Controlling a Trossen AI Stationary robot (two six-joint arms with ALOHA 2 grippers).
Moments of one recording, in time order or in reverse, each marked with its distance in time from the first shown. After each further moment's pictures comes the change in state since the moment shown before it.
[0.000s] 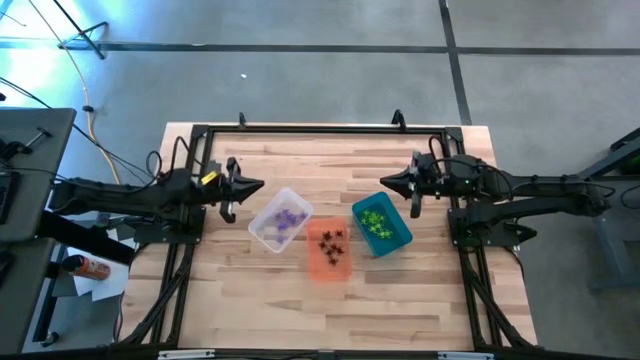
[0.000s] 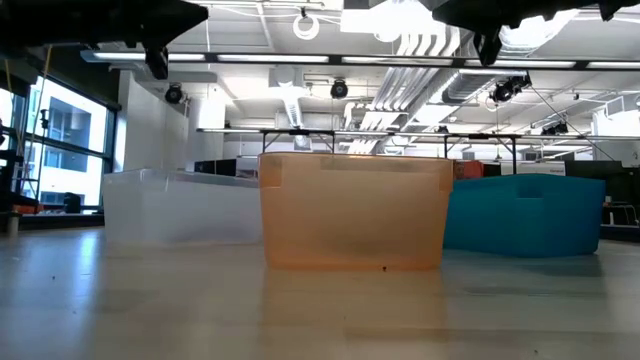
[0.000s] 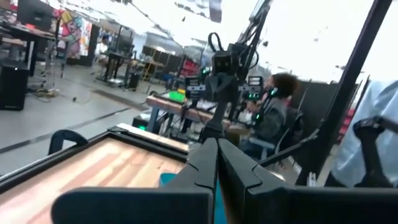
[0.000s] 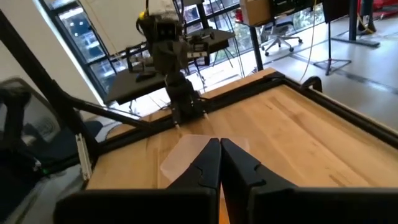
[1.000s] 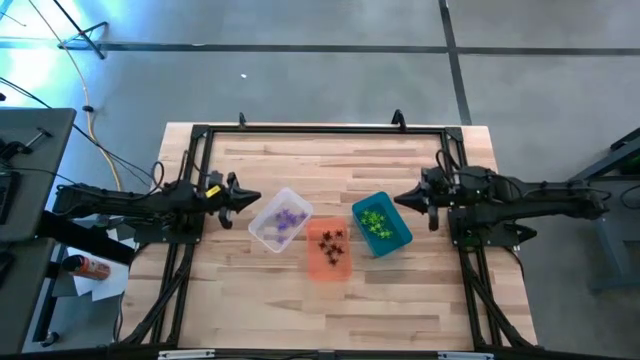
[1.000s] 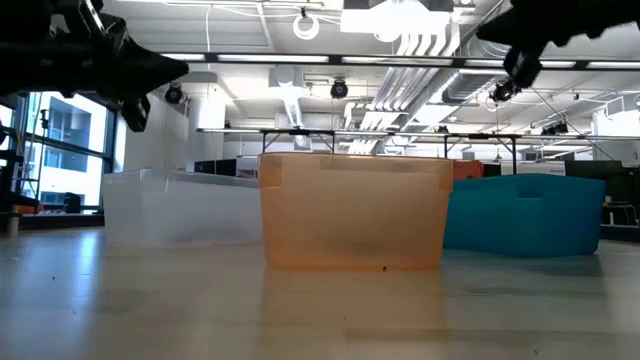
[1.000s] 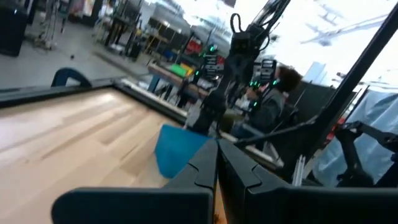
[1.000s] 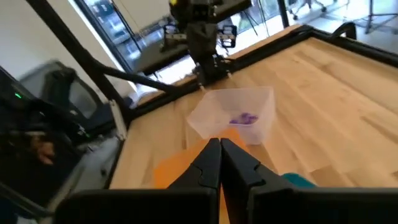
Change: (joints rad) left arm -0.018 -0.164 -0.243 0.007 -0.017 -0.189; right arm 0.052 -0.214 -0.113 -0.189 -0.086 0.106
